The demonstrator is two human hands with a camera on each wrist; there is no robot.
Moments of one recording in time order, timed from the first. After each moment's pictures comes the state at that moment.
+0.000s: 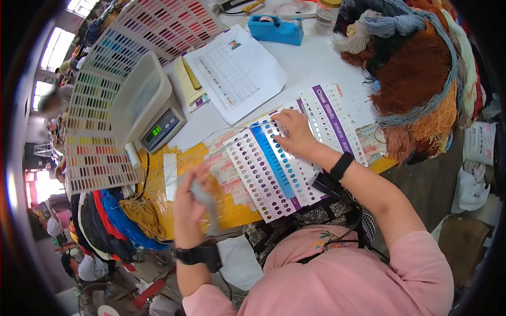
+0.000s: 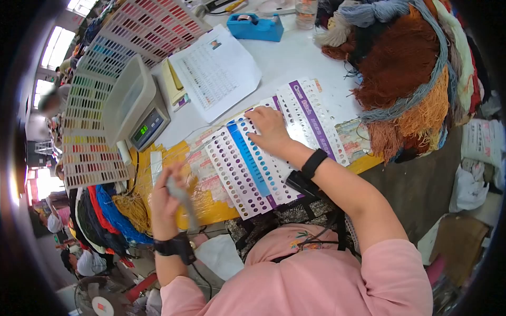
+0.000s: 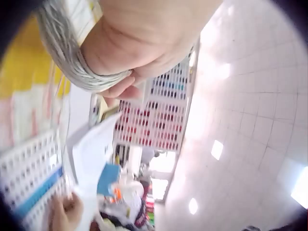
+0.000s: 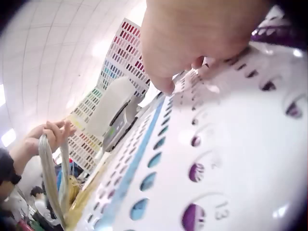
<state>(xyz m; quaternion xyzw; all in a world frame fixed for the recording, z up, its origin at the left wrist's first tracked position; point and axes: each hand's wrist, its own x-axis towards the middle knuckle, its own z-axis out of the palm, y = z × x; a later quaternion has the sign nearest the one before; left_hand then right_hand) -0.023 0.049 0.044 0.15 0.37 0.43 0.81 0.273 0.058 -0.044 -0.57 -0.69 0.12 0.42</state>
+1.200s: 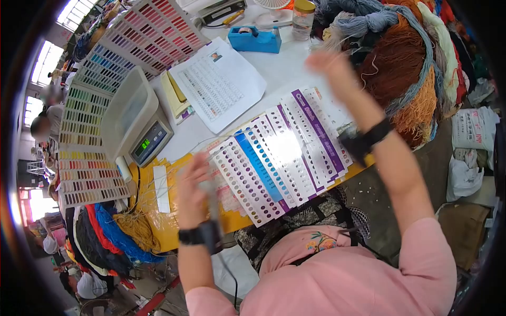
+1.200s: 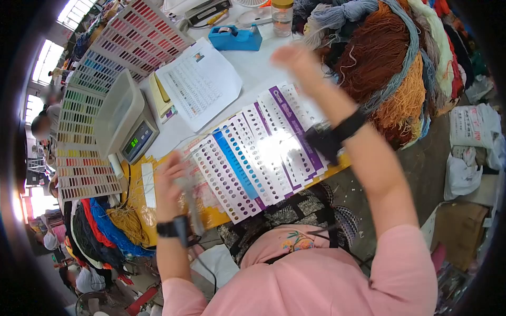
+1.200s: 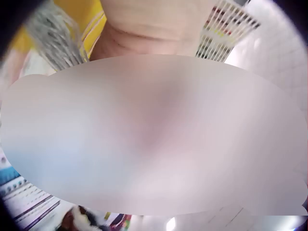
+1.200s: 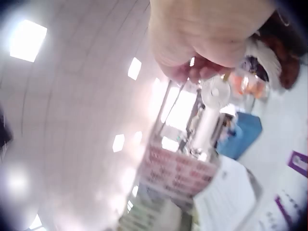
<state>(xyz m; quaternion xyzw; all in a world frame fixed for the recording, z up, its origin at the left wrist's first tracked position) 0.022 0.077 0.025 0.23 0.49 0.44 0.72 0.402 0.091 0.049 -0.53 -0.44 0.34 0.63</state>
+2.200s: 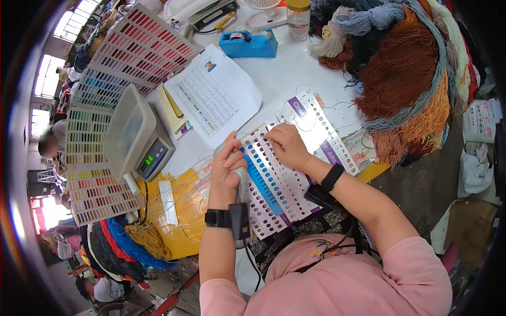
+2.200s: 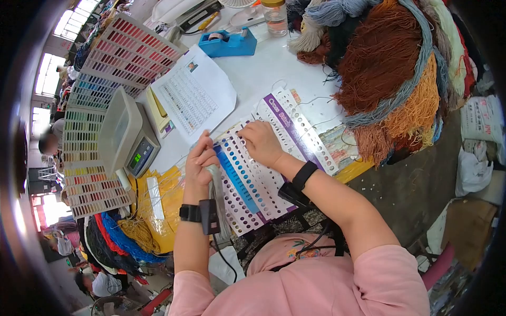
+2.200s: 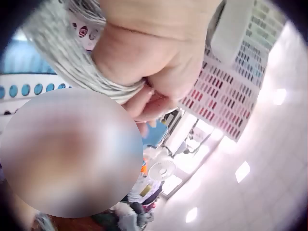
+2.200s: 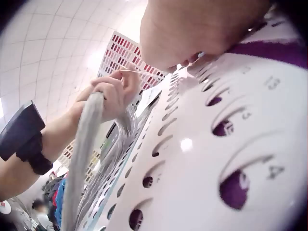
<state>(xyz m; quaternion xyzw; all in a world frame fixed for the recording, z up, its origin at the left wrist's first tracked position) 0.125 0.119 -0.004 0.04 0.30 0.35 0.89 0.301 0.060 -0.058 -0.56 -0.65 0.14 0.49</state>
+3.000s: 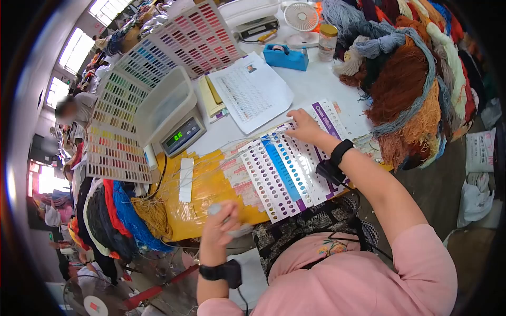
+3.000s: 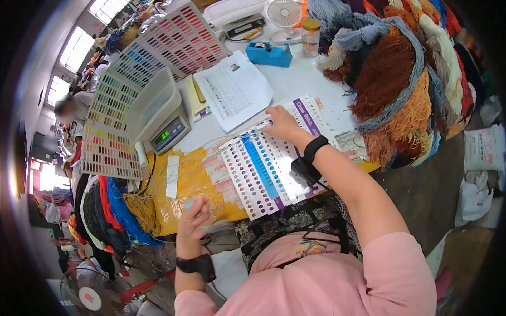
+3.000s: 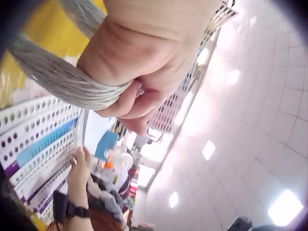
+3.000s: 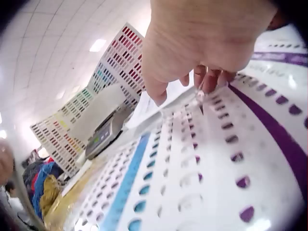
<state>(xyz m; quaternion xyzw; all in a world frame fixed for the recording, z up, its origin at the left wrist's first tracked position) -0.013 -0.044 0.073 0.19 0.41 0.38 0.81 0.299 0.081 -0.025 -0.64 -0.66 0.25 0.30</state>
